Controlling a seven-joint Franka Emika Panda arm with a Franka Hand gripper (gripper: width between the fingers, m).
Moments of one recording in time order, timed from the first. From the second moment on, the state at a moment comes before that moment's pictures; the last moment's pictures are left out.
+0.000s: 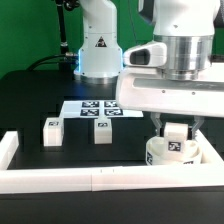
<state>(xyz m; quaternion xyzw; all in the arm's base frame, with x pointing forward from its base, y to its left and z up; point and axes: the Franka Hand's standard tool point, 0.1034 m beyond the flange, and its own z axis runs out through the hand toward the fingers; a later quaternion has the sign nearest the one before) 0.640 0.076 0.065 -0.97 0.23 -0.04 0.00</state>
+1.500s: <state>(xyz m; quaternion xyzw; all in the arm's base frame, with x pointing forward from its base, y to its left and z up) 0.628 0.057 0.090 -0.81 0.59 -0.03 0.06</state>
